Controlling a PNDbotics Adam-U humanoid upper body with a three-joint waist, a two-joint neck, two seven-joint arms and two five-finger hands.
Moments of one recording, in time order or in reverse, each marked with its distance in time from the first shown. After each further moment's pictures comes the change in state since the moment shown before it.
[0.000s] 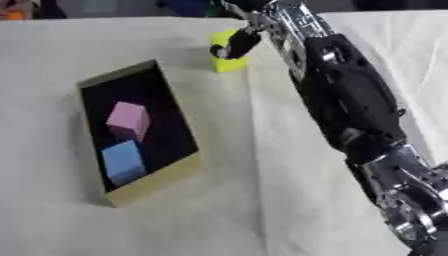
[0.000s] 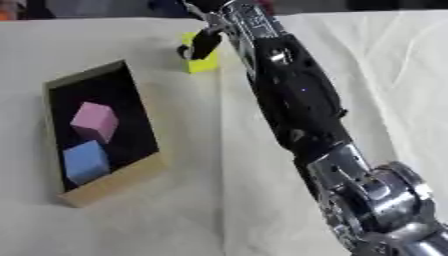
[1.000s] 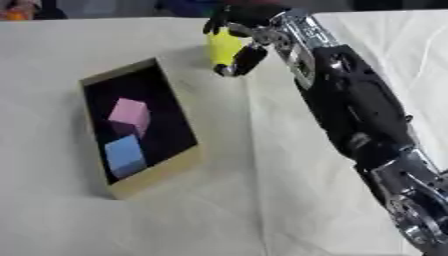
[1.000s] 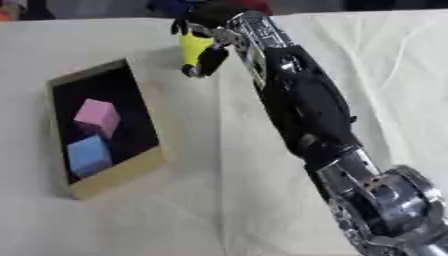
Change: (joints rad) left arm 0.018 0.000 0.006 0.000 0.007 0.006 0.010; right arm 0.089 -0.001 0.110 -0.047 -0.170 -0.107 0.062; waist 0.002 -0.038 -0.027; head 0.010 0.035
